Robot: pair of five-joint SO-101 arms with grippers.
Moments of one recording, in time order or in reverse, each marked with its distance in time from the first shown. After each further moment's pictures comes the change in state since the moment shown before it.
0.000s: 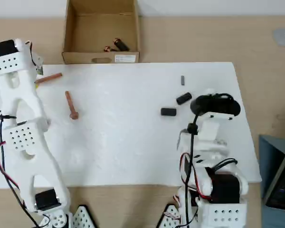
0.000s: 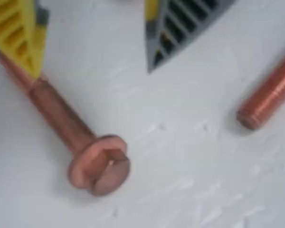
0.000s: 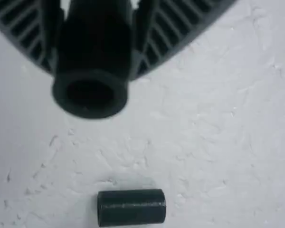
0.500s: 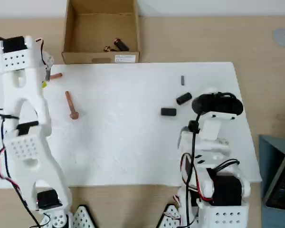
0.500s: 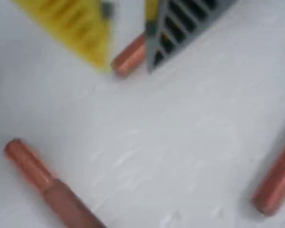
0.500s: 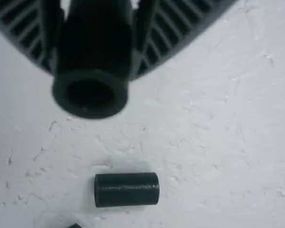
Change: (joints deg) left arm 4.7 -13.1 15.7 -2.3 -1.4; right arm 0.0 0.2 -2.2 0.0 0.0
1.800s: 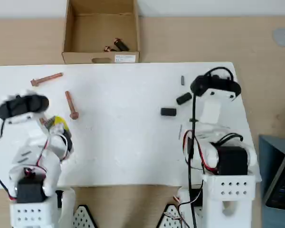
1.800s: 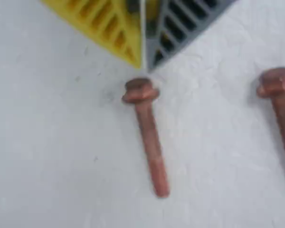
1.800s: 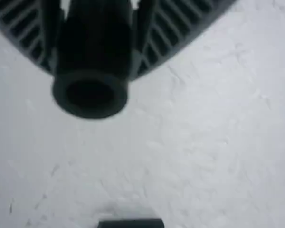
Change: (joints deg) left arm 10.2 -124.6 115.0 -33.3 -43.2; right arm -0.1 21.6 -17.1 8.1 0.4
